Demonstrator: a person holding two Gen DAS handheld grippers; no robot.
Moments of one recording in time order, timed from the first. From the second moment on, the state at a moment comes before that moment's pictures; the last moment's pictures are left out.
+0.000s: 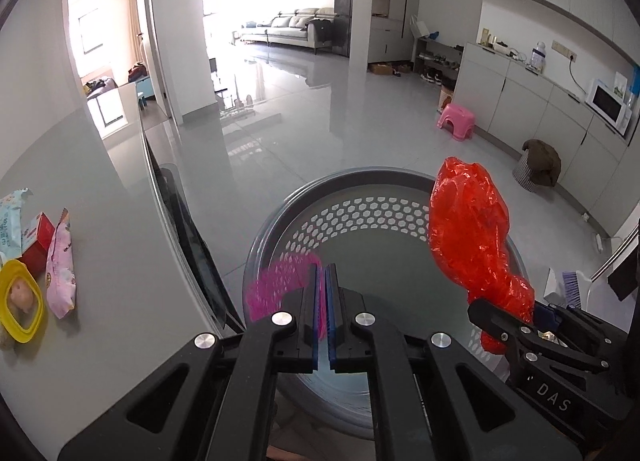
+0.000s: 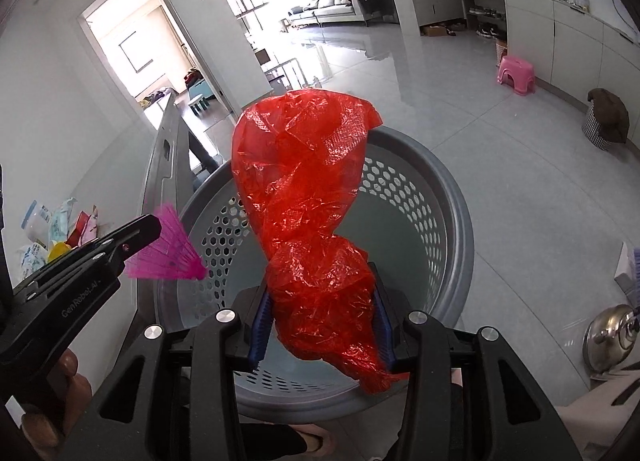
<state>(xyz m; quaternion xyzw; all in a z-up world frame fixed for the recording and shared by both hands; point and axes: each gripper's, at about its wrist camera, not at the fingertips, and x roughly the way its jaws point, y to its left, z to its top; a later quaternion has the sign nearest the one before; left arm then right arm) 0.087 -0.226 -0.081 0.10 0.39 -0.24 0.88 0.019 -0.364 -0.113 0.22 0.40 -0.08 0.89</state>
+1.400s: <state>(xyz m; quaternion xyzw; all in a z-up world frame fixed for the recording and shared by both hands) 0.053 -0.155 -0.020 0.02 0.34 -0.19 0.92 -0.010 -0.339 -0.080 0.20 0.37 -0.09 0.90</state>
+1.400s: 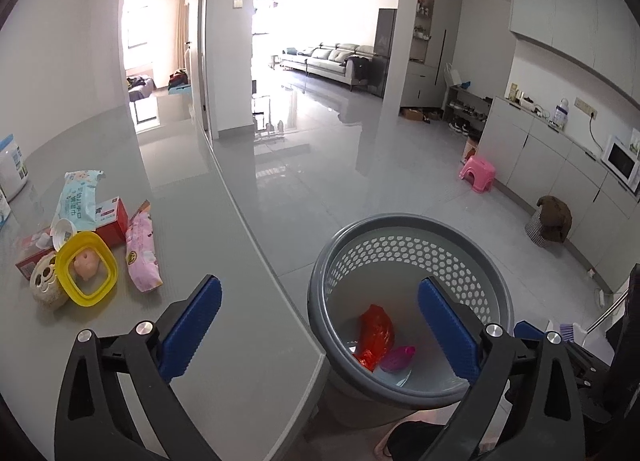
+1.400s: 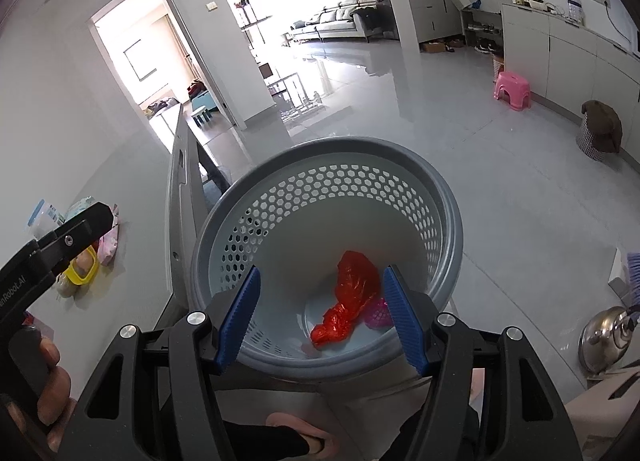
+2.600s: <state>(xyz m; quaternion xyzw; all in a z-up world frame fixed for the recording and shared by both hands) 0.092 0.124 -0.042 -0.04 0.33 0.08 0.94 0.138 -0.117 -0.055 0.07 0.40 0.10 0.91</state>
